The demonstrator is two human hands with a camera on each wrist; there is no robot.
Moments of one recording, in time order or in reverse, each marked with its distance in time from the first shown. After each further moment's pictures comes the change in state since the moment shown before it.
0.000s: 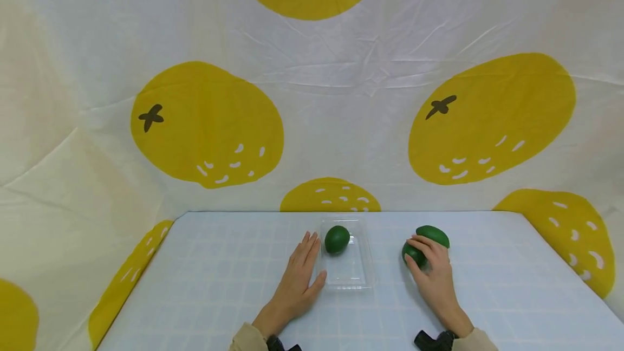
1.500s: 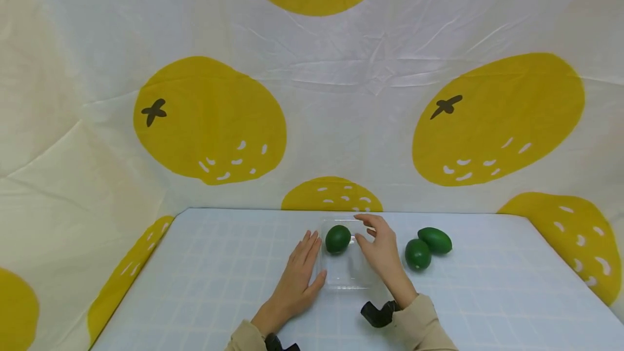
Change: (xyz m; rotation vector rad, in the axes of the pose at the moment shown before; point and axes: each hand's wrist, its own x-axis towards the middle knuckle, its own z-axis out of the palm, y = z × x) left_hand 0.001 -0.003 0.002 0.015 0.035 0.035; right_hand 0.064 -0.103 0.060 0.202 -0.185 0.241
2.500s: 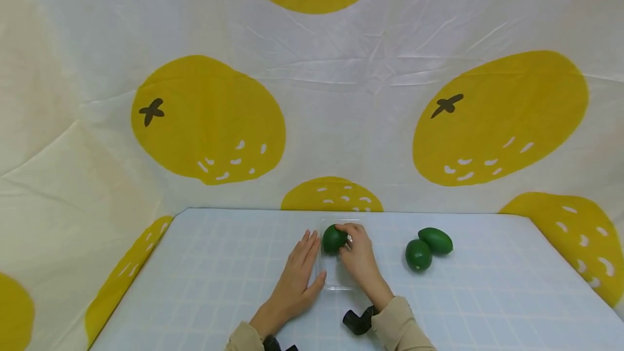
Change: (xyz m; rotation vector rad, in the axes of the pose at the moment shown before) left_hand 0.002 0.001 -0.002 0.001 0.007 0.005; right_hand -0.008 0.008 0.048 0.011 -0.070 0.011
